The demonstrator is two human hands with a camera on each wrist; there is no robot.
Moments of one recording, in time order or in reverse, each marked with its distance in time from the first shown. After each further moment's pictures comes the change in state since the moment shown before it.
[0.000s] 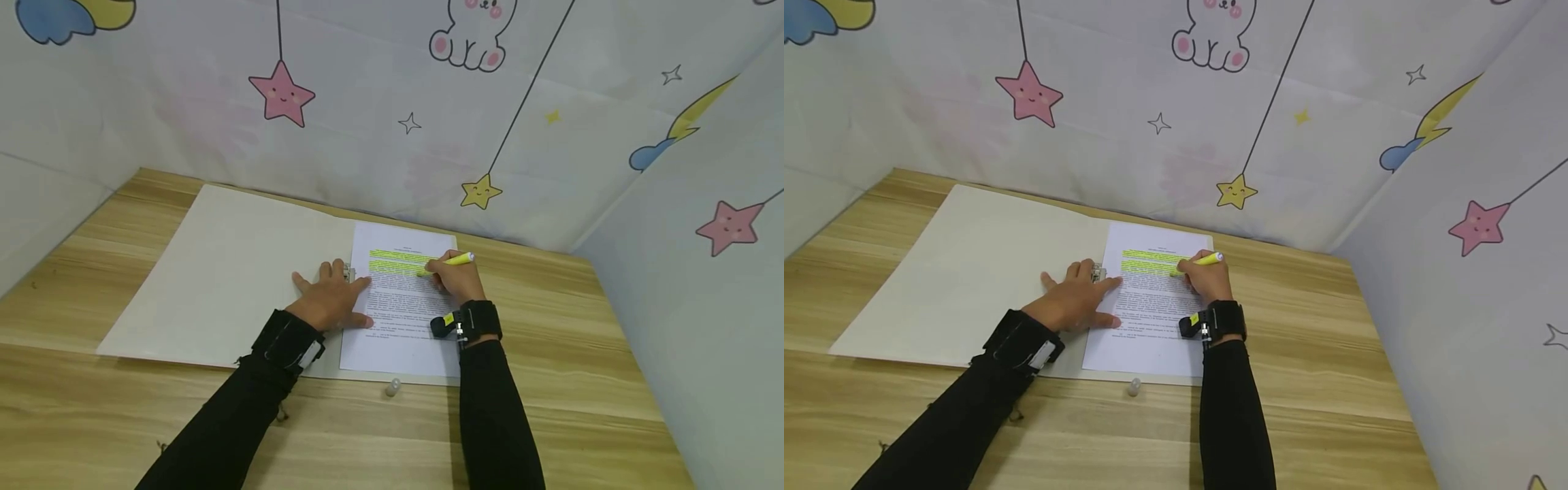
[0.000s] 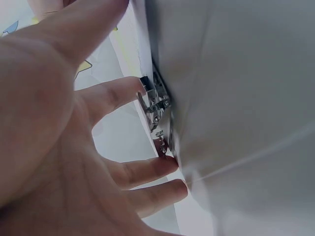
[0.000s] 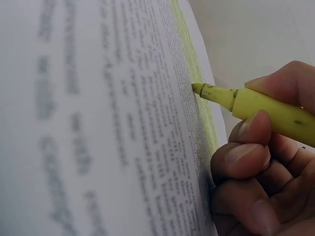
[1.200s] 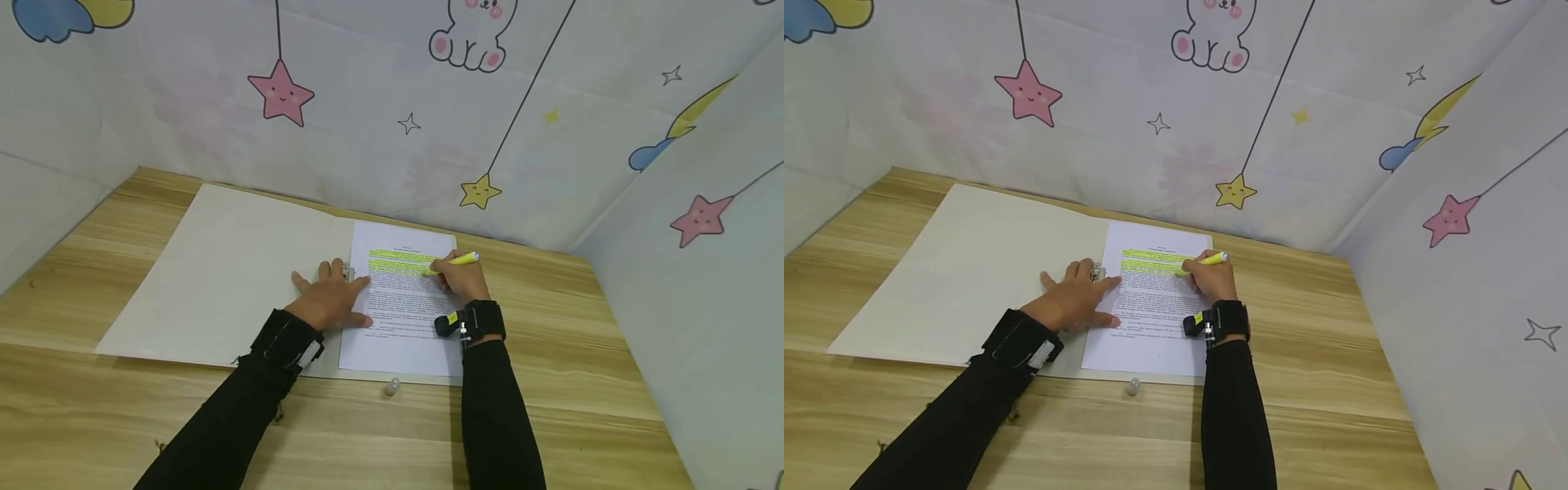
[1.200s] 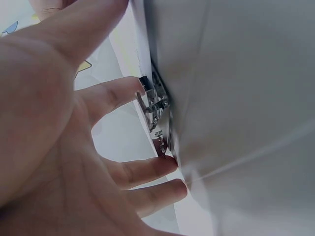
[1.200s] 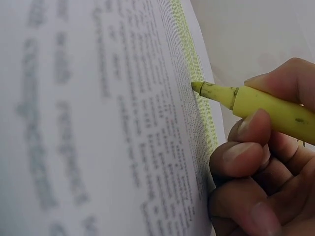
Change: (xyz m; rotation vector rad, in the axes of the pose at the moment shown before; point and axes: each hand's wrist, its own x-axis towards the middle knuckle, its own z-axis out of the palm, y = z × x) left_hand 0.001 0.000 -0.002 -0.009 -0.011 -0.005; right_hand 0.002 0.003 -0.009 -0.002 0.011 0.018
